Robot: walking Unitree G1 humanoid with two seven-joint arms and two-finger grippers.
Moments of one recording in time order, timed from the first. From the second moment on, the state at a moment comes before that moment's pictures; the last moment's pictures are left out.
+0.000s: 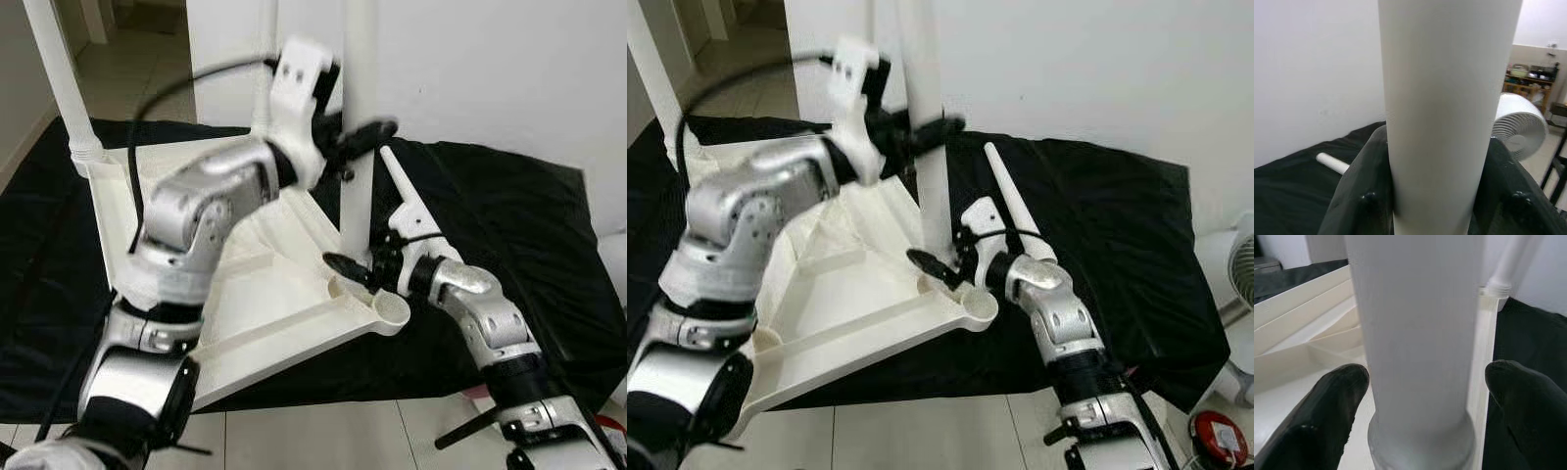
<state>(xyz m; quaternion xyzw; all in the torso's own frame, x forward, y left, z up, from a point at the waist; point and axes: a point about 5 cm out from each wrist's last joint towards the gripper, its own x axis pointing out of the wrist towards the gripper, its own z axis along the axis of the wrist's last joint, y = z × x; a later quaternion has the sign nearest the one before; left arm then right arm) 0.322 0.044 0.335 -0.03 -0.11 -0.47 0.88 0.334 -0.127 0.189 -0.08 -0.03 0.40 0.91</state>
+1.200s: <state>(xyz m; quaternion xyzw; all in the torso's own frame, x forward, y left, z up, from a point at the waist) 0.352 0.015 0.356 -0.05 -0.09 -0.26 0.96 0.366 -0.071 0.211 -0.10 -0.11 0.05 0.99</state>
